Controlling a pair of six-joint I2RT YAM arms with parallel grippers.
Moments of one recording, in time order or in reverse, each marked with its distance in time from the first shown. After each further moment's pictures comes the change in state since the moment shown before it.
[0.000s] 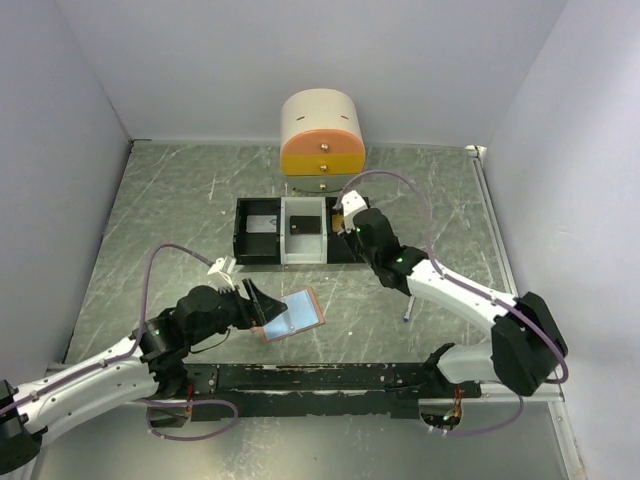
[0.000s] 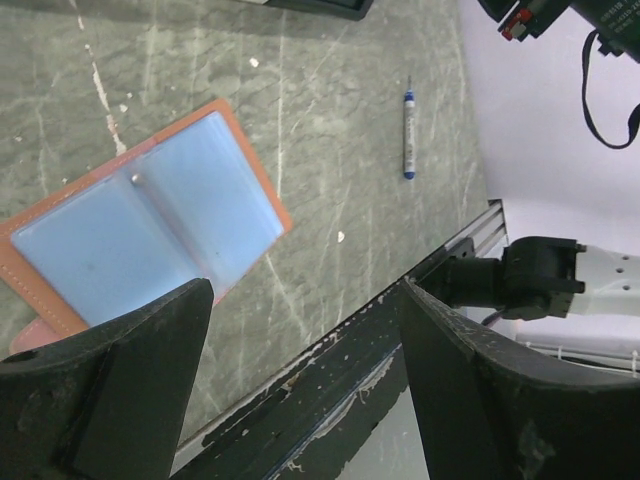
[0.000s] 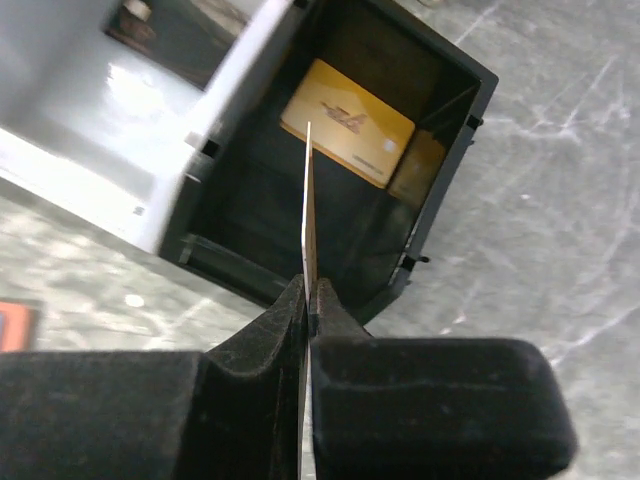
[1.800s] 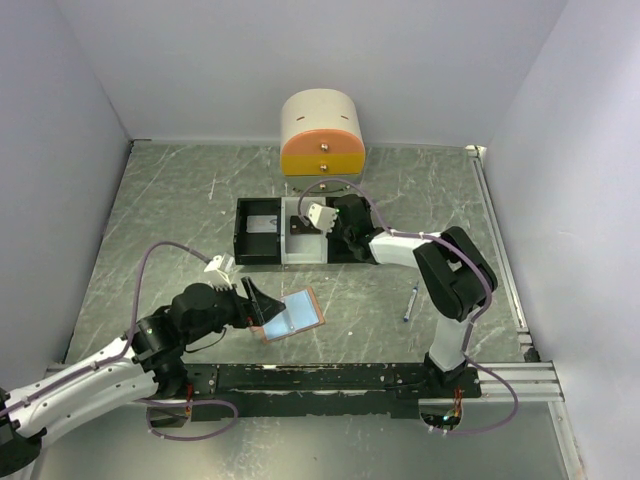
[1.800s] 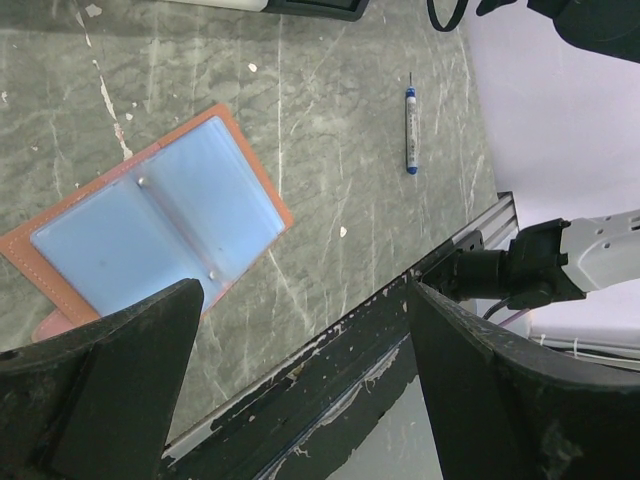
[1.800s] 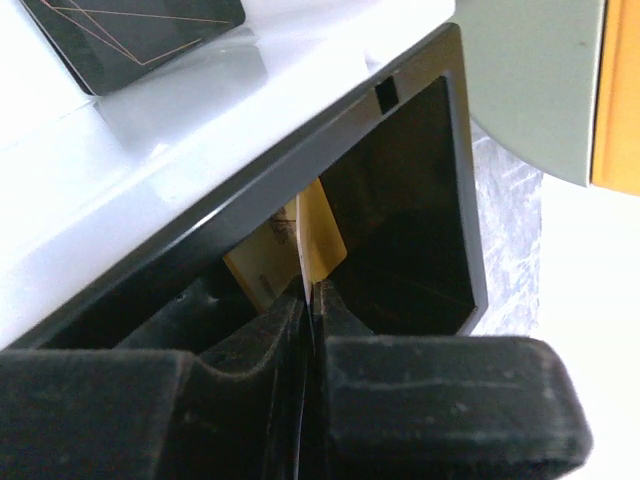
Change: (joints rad) left arm 0.000 -0.026 0.065 -0.114 -0.003 0.049; right arm -0.107 0.559 0.187 0.275 -0.034 -0.853
